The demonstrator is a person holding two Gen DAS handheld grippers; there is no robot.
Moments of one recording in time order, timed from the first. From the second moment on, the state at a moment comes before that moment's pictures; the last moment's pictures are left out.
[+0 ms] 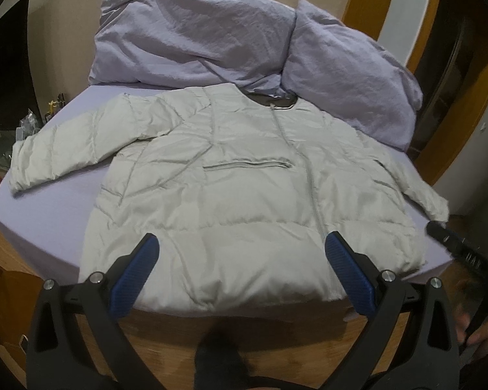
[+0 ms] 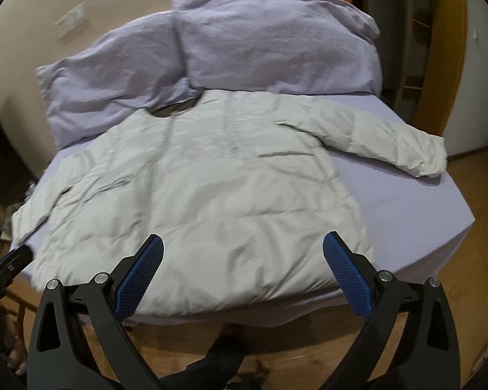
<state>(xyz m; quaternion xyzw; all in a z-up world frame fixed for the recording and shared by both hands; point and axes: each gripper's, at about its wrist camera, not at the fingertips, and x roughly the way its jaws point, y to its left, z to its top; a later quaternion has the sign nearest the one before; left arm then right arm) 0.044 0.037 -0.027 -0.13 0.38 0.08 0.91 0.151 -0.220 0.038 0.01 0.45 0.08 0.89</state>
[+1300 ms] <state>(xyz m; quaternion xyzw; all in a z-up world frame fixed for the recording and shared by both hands) 0.194 0.121 -0.066 -0.10 0.46 0.16 0.87 0.327 -0.491 -0.041 0.20 0.49 -0.27 0.80</state>
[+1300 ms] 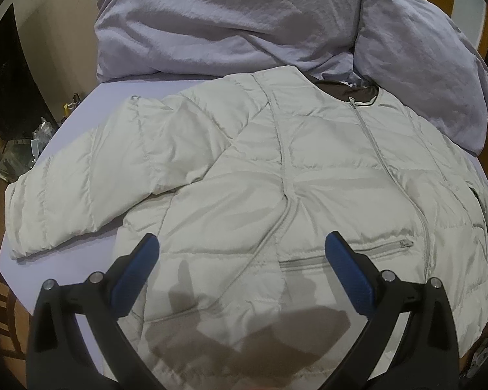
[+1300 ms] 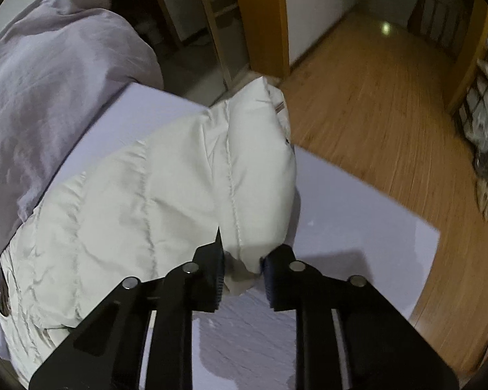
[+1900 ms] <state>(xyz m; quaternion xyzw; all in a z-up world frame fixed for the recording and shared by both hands) 0.194 0.151 -0.056 -0.12 0.44 0.17 0.87 0.394 -0.249 0.013 0.02 0.43 0.01 0.90</state>
